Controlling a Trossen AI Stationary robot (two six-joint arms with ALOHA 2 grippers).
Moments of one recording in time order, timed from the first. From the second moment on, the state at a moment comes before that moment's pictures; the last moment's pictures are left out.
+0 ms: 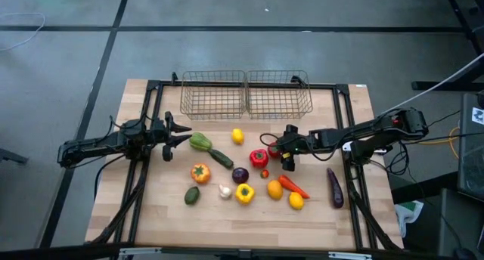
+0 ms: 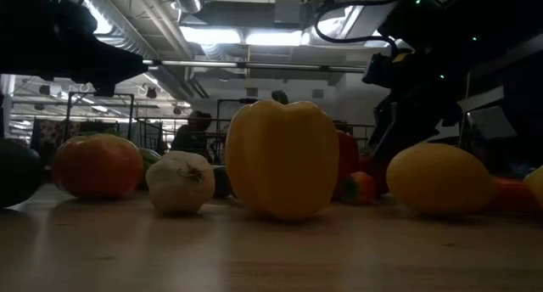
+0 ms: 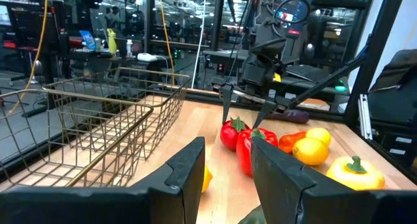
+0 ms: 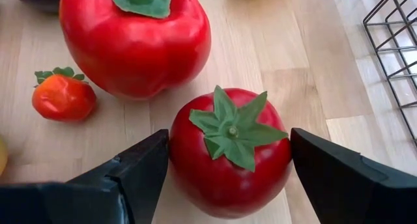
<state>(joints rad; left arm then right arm) 0.19 0.01 0.01 0.01 0.01 -0.11 0.04 1.39 0.62 -0.12 0.17 0.06</state>
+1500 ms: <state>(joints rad) 0.19 0.01 0.01 0.01 0.01 -0.11 0.05 1.38 0.62 -0.18 0.18 0.15</state>
